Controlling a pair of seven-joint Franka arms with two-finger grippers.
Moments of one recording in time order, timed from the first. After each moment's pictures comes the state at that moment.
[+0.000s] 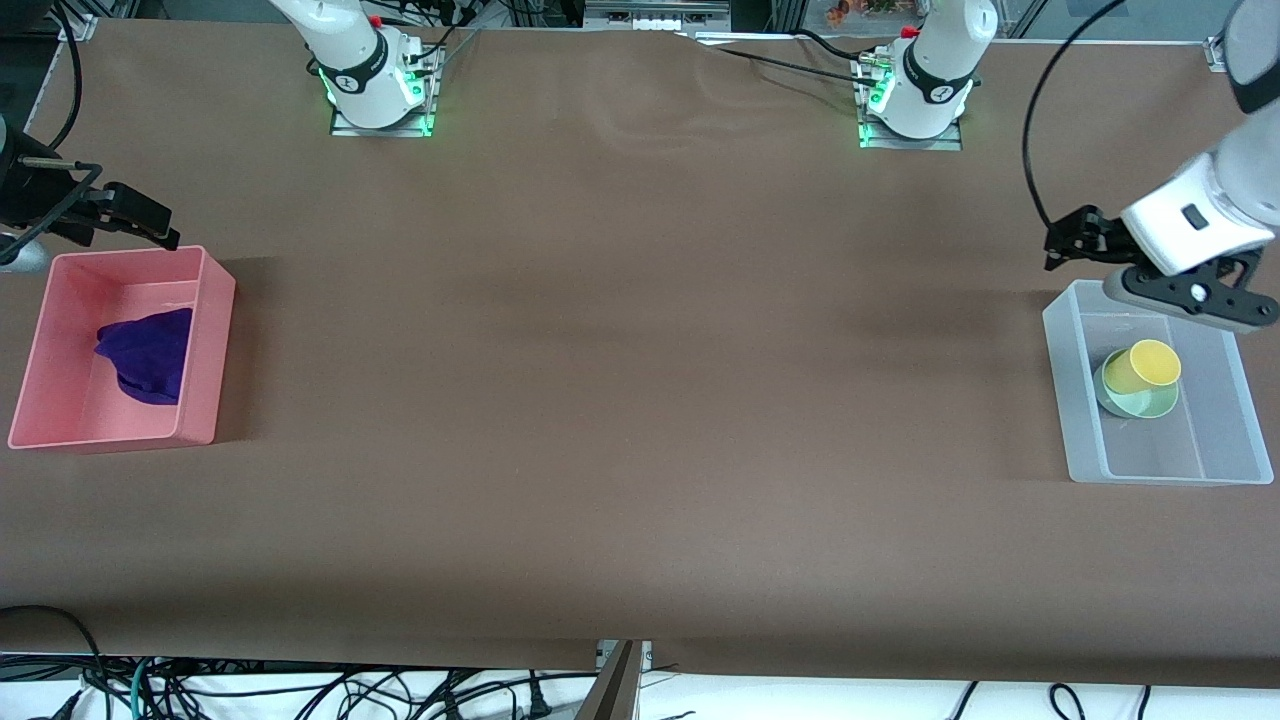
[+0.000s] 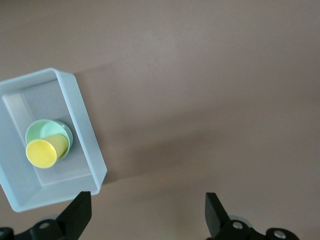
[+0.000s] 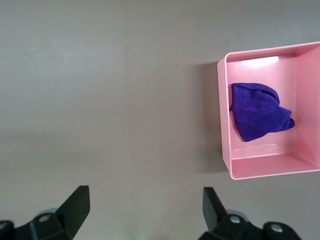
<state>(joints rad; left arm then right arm) 0.04 0.04 -0.12 -1.64 0.05 1.58 0.15 -0.12 0.02 0.11 -1.59 0.00 1.55 0.03</state>
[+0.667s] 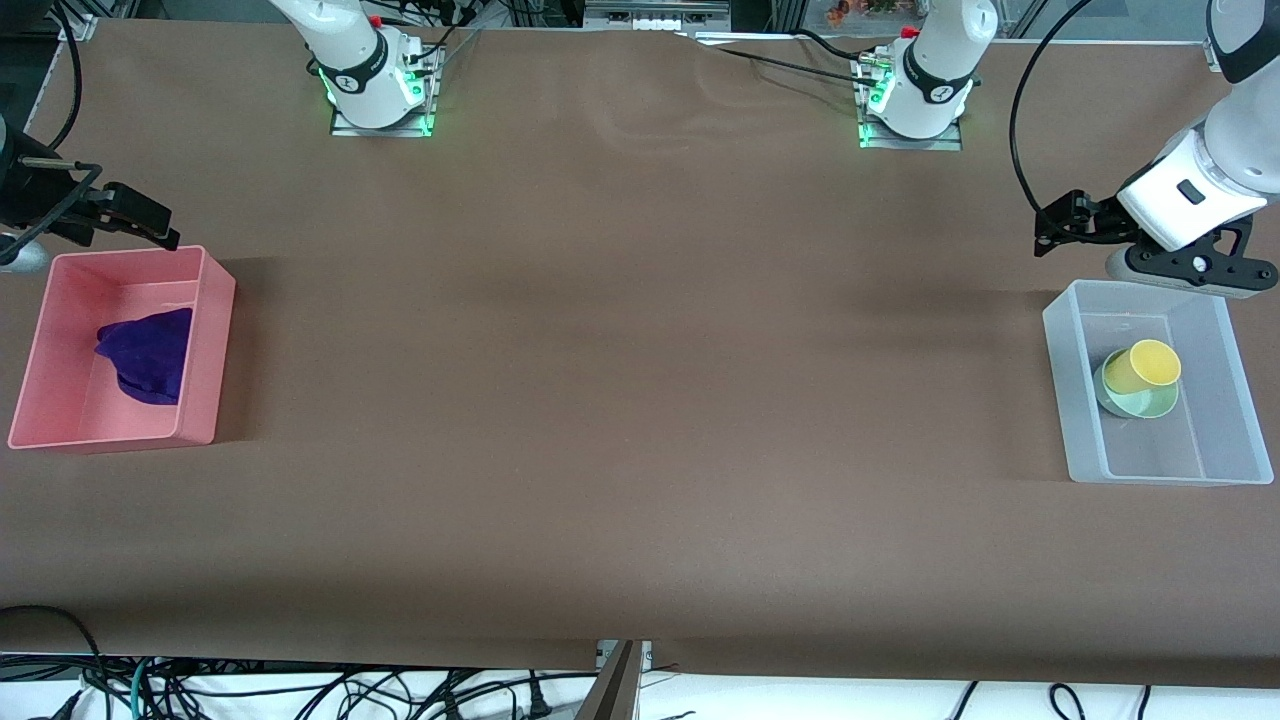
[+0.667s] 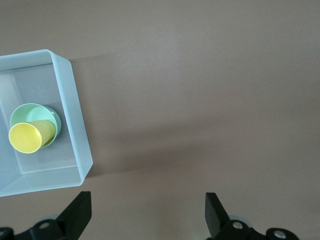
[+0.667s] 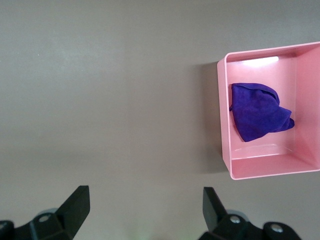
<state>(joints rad) 0.01 -0.02 -0.06 -1.73 0.00 1.61 0.09 -0.12 0.02 0.10 -1.59 0.00 1.55 0.03</state>
